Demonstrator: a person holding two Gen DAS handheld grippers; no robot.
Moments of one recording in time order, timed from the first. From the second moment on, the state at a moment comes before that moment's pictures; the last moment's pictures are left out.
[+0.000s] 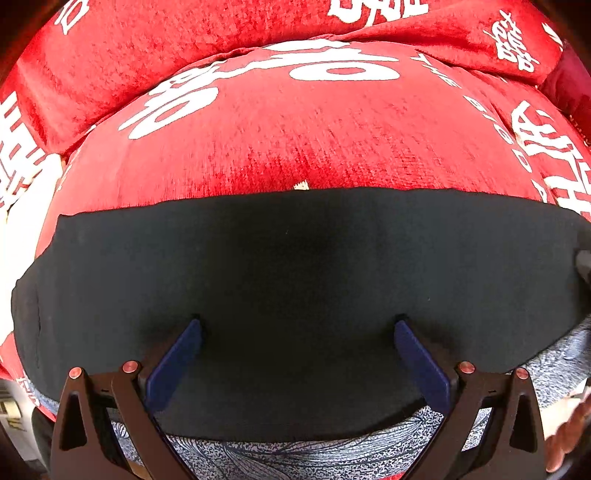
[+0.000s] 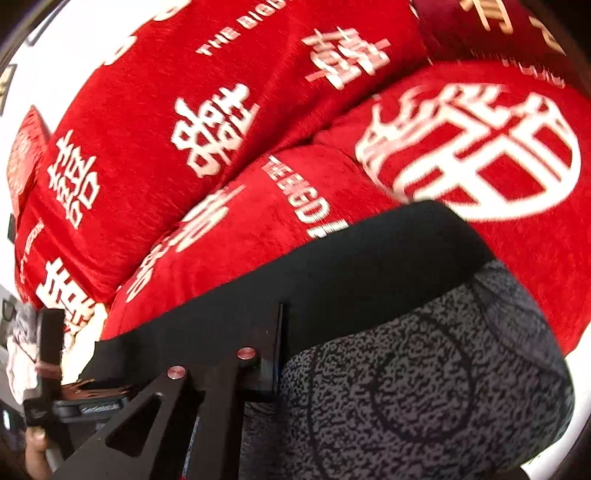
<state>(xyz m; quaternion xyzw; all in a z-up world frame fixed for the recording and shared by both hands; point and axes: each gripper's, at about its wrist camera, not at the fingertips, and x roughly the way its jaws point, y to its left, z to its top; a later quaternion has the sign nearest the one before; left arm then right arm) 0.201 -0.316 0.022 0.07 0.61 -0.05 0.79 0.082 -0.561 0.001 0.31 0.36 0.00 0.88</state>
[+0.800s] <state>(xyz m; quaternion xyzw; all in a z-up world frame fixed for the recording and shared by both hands) 0.199 -0.316 0.024 0.07 0.60 -0.05 0.79 0.024 -0.571 -0.041 0.41 0.32 0.01 0.85</state>
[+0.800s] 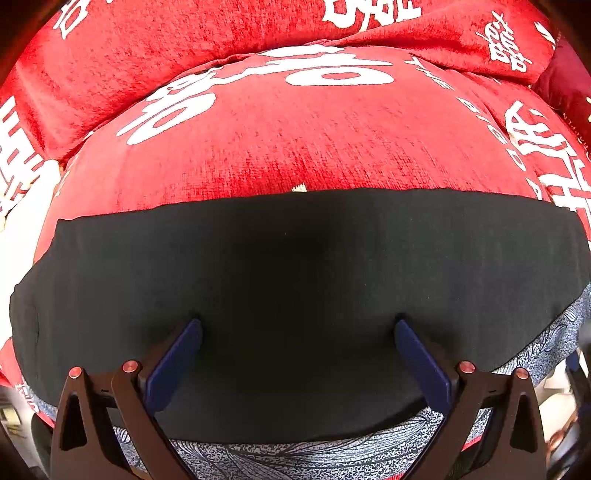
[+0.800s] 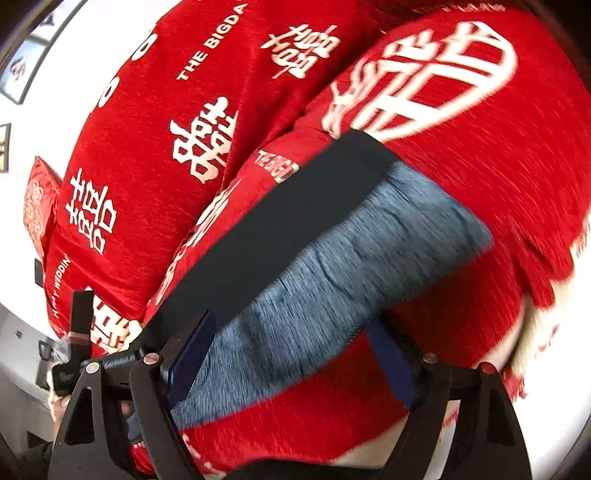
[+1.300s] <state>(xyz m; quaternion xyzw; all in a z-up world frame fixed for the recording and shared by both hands) 0.209 -0.319 0.029 0.08 0.63 -0.05 0.77 0.049 -0.509 0.066 0.20 0.30 -0.06 0.93</state>
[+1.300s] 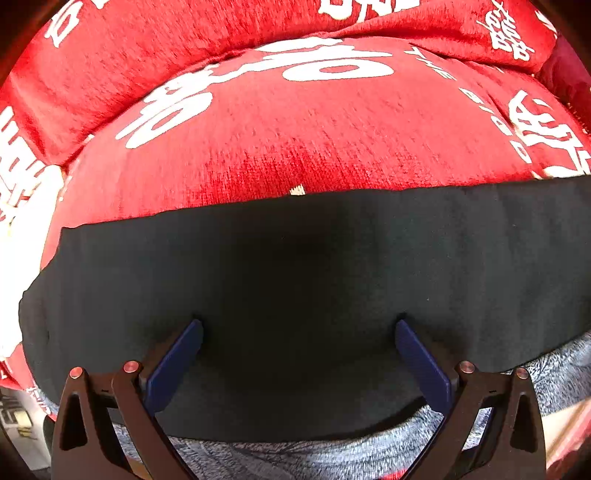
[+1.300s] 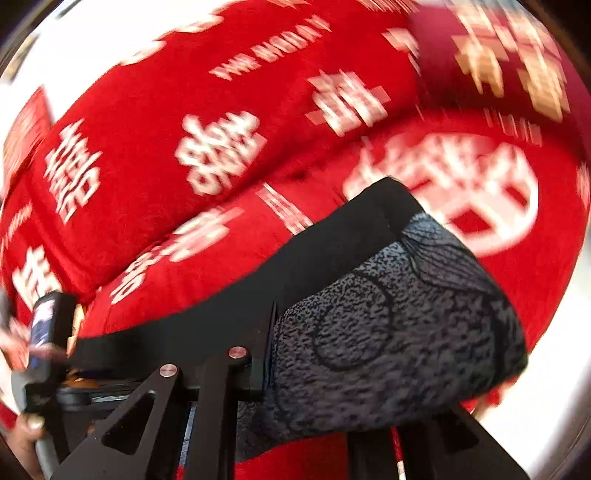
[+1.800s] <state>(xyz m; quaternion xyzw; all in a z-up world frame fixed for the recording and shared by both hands) 0.215 -0.092 0.081 -0.08 0.59 0.00 0.80 0.086 -0.250 0.101 -0.17 0.28 -0.03 0.94</state>
